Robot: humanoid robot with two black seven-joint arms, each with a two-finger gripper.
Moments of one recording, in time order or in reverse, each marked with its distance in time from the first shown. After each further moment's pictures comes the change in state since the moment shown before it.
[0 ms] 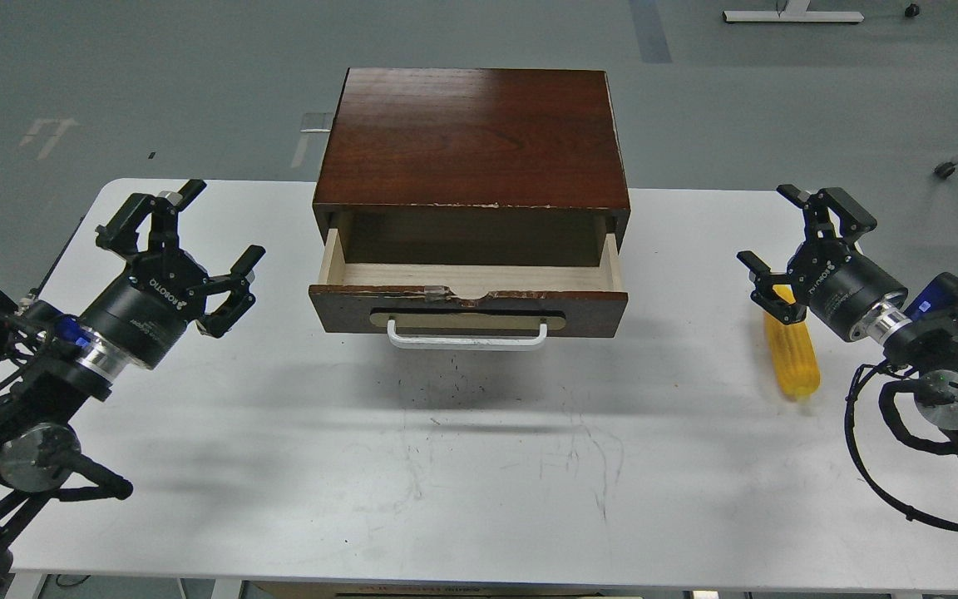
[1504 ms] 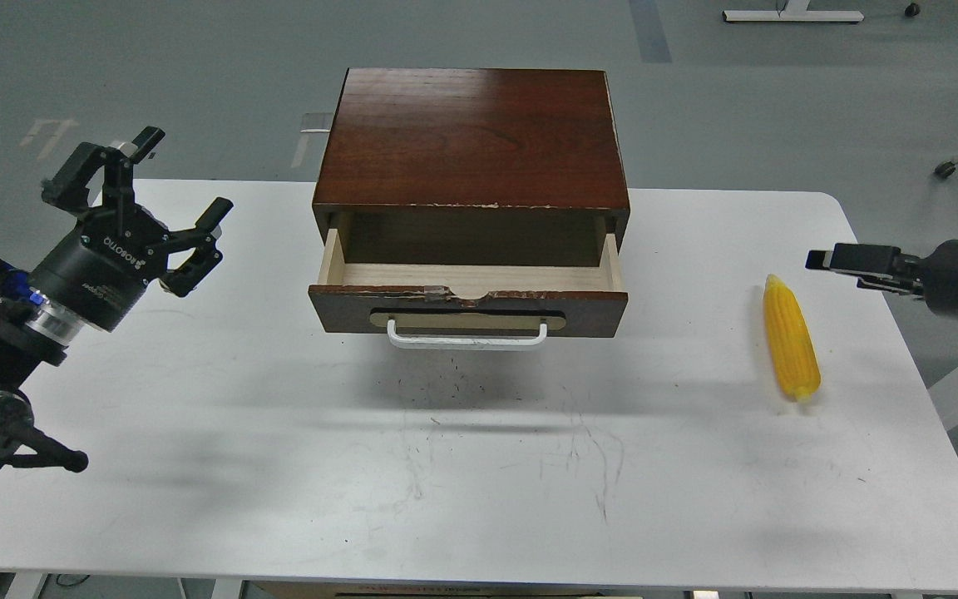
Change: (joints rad) left arm -0.060 0.088 -0.011 0.009 0.012 -0.086 -0.063; right arm 0.266 -0.297 -0.231 0.078 -1.256 -0.045 0.000
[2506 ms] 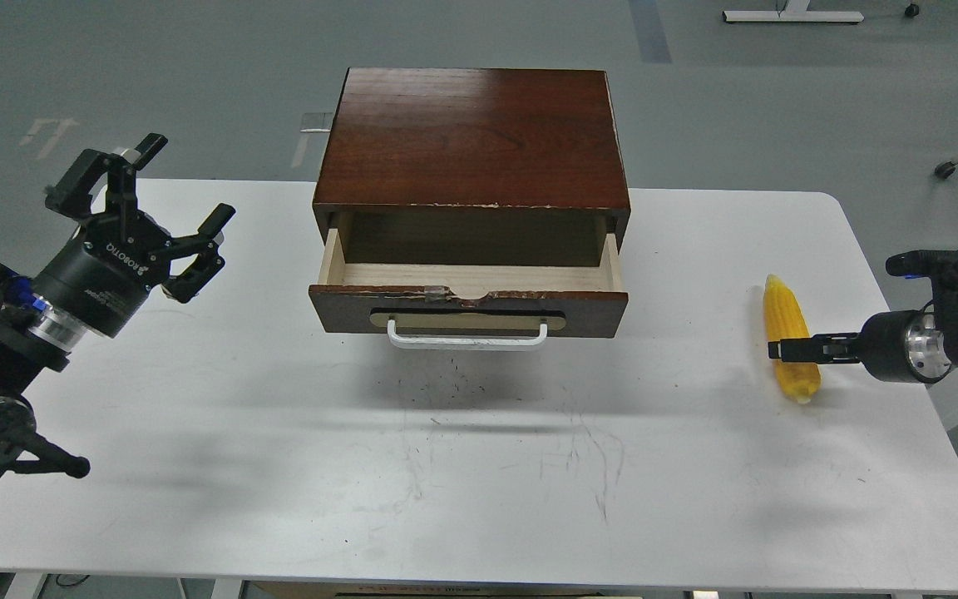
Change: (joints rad) left arm 0.011 -0.006 0.000 -0.005 0.000 0.000 0.000; right arm -0.009 0.211 -0.235 -0.164 -0.044 -0.102 0.000
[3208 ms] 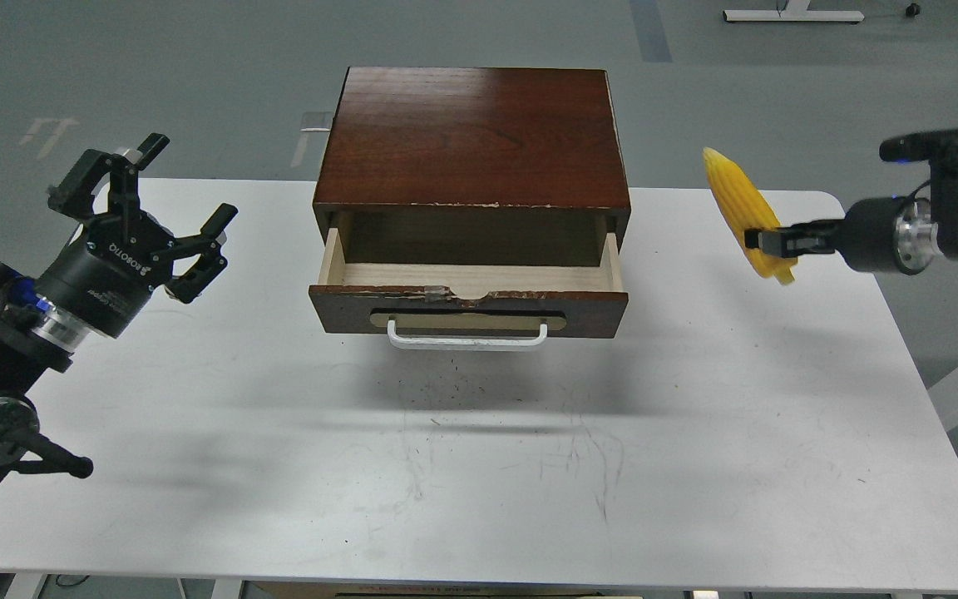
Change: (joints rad) left arm 0.000 -0.004 0.000 0.000 0.000 0.000 0.000; right arm 0.437 -0.052 -0.044 0.229 0.004 -0.045 0.000
